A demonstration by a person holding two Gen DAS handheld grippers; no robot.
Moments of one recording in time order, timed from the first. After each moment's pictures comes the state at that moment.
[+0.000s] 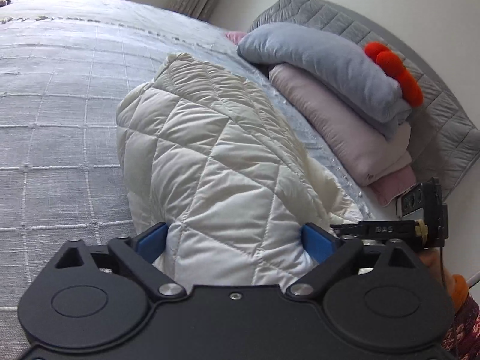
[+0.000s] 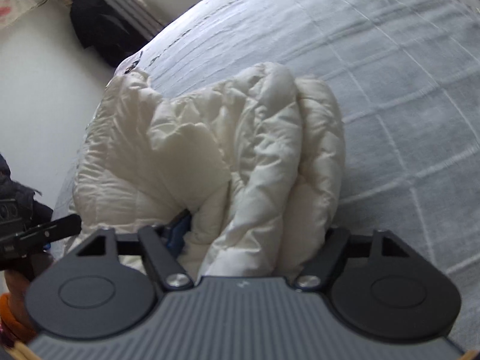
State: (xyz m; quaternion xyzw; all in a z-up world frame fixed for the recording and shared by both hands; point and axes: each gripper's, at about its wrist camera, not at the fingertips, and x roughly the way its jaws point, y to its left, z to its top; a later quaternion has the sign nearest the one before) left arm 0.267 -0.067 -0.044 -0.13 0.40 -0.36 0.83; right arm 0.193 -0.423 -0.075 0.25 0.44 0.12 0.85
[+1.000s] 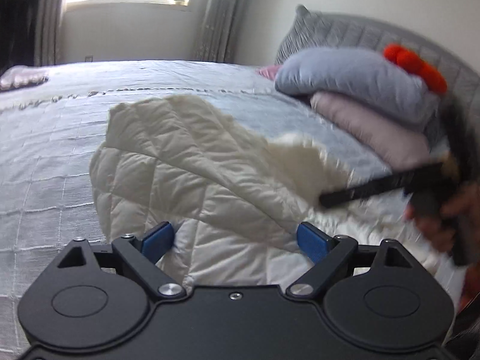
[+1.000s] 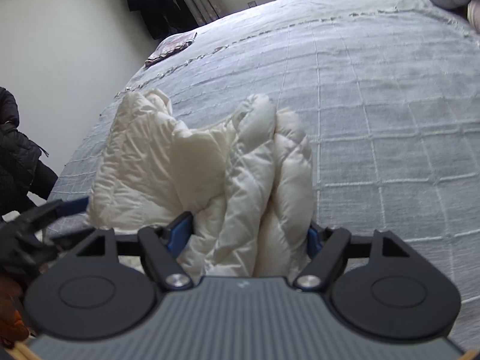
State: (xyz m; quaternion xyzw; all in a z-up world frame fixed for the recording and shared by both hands) left arm 0.264 0.016 -0.012 0.00 0.32 -0.29 0.90; right arm 0.263 -0.282 -0.005 0.14 0.42 0.17 0.88
